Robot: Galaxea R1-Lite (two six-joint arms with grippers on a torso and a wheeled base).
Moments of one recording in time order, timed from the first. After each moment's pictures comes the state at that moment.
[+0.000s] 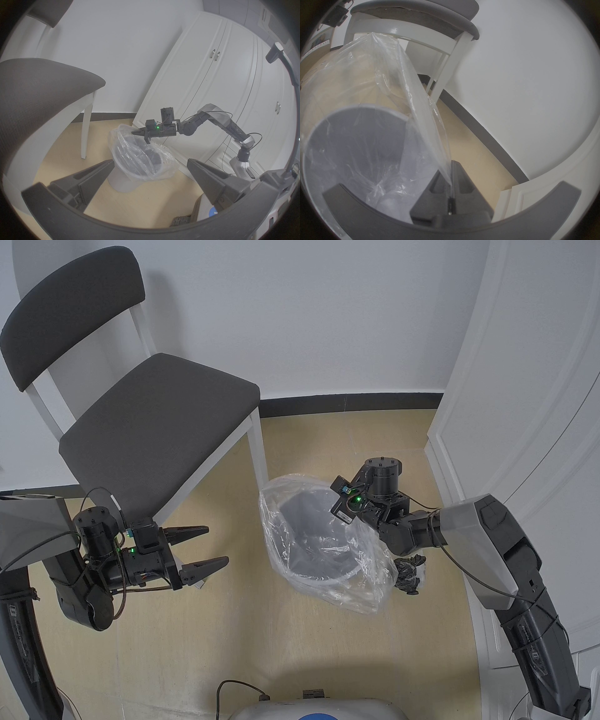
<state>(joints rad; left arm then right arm) -0.07 2.20 -0.56 -1.53 -0.98 -0.01 0.44 2.71 -2.00 -0.55 -0.10 -0.82</state>
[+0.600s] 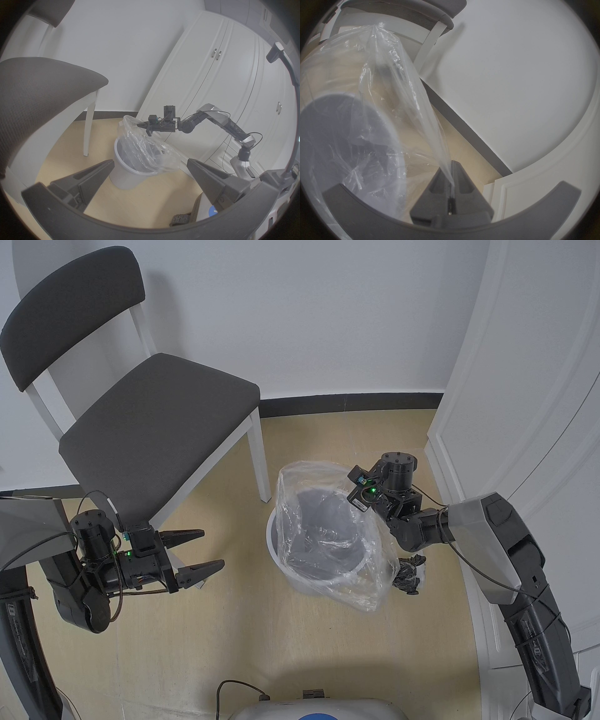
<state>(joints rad) -0.05 2.19 -0.53 -1.53 -0.98 0.01 0.39 2.72 -2.00 -0.65 -0.19 -0.84</state>
